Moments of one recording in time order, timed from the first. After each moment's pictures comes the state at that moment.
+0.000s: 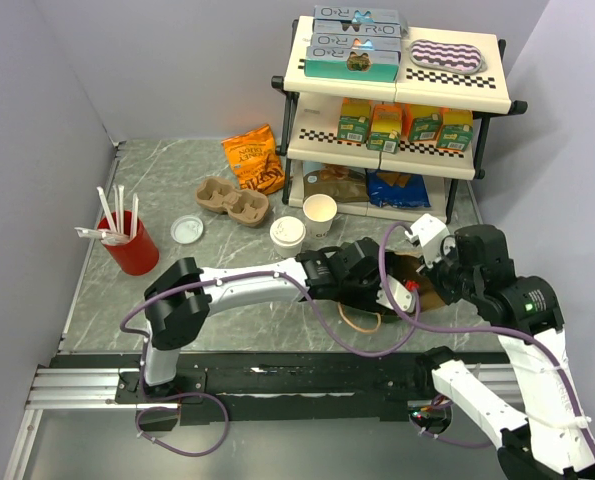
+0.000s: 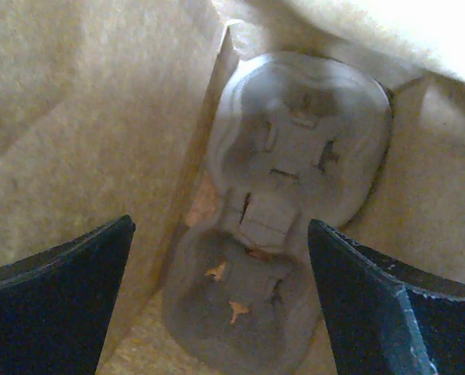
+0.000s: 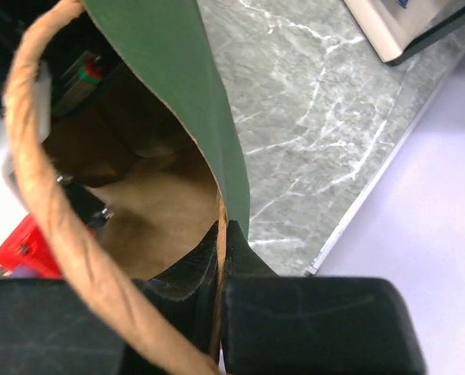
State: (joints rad) left arm -1.20 1.92 1.53 -0.28 0.05 0.82; right arm 0.31 0.77 1.25 -1.34 0.04 -0.44
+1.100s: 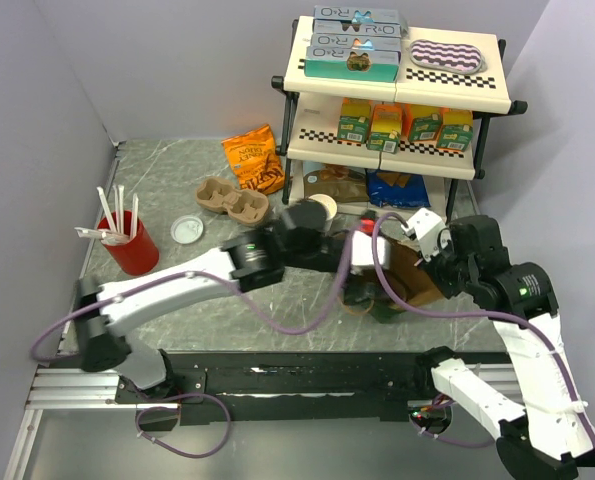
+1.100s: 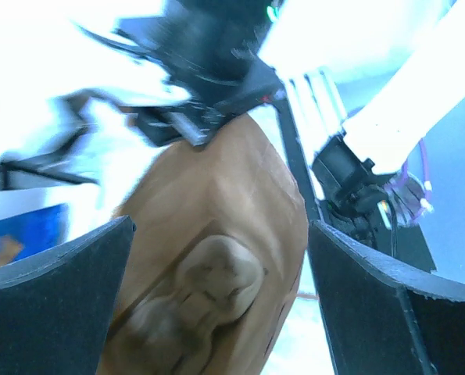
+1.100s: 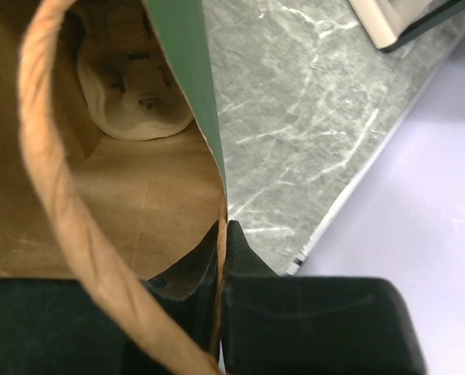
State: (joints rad) left arm -1.16 1.56 1.50 -0.13 0.48 0.33; right arm 0.30 0.84 1.29 -1.36 0.07 -0.46
